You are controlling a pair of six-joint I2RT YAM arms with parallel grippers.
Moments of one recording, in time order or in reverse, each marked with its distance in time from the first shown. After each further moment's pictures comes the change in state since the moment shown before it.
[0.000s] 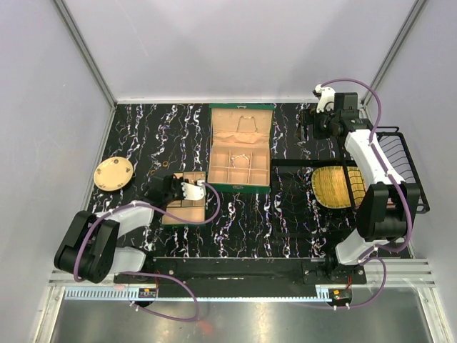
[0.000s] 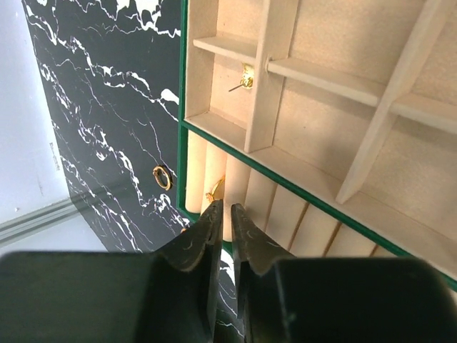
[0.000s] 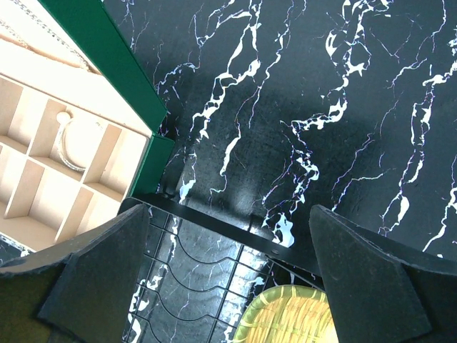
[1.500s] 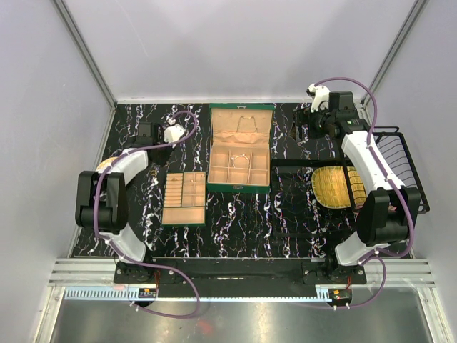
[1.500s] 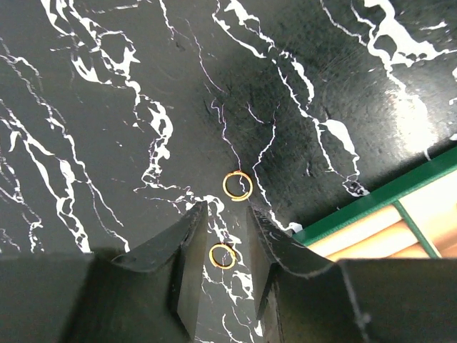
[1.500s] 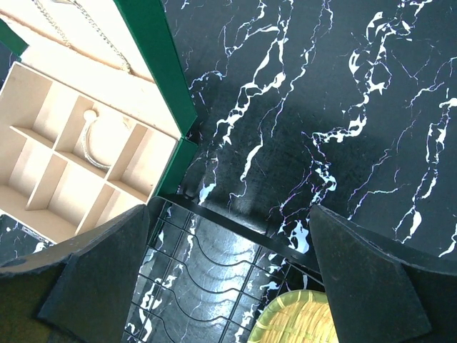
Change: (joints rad) left arm 0.249 0.343 0.650 -0.447 0.105 -0.623; right arm 0.056 -0.035 0.000 0.000 0.001 -0.002
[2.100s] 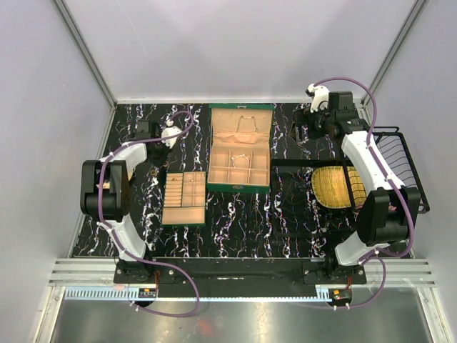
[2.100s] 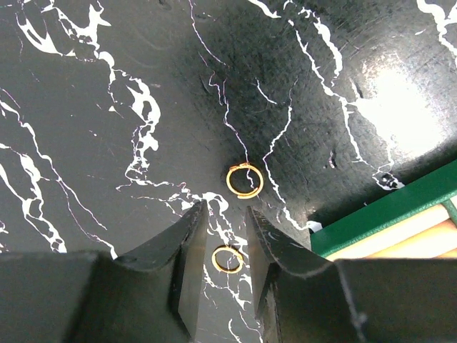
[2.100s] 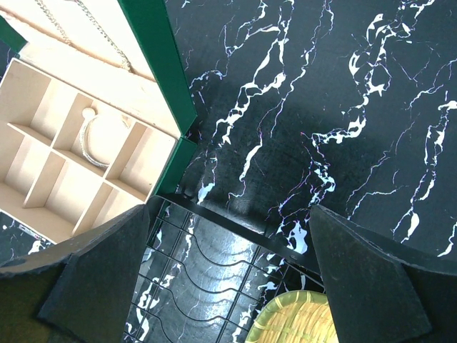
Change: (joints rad) left arm 0.057 0.154 0.119 -0.129 0.027 0.045; right arm 0.003 0.000 0.000 -0.001 0.001 -0.013
